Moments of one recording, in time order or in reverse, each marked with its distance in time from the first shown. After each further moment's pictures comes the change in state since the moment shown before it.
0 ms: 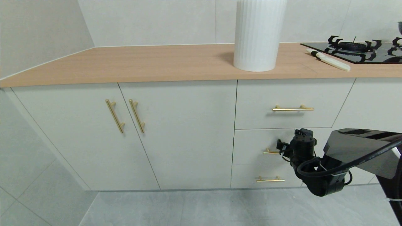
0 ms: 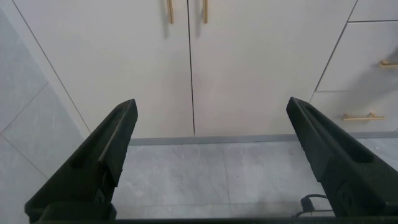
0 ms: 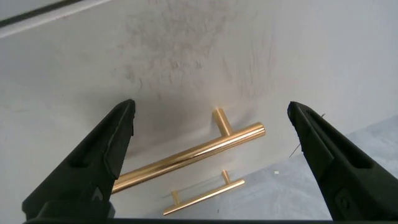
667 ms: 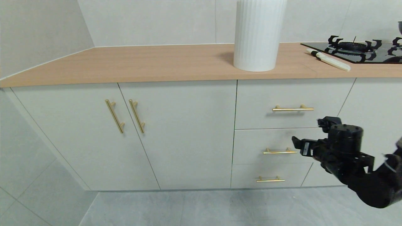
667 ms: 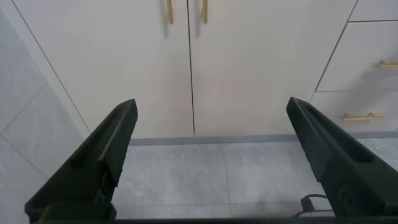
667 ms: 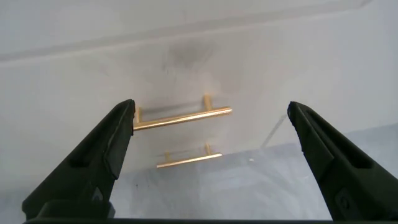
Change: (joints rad) left arm 0.000 0.000 0.000 0.000 0.000 0.000; right arm 0.007 -0.513 0.388 0.136 0.139 -0.154
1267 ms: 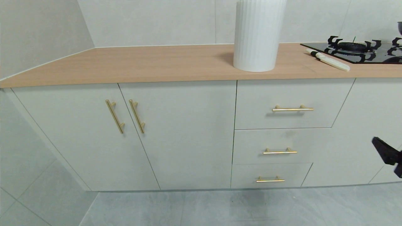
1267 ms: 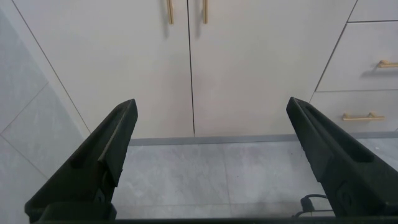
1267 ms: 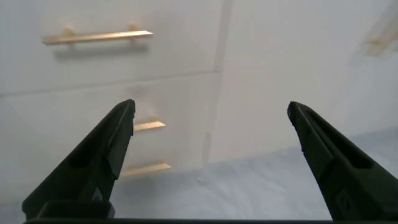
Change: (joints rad) left arm 0.000 0.000 0.000 0.000 0.000 0.000; right arm -0.049 -0.904 0.316 0.374 -0.084 -0.184
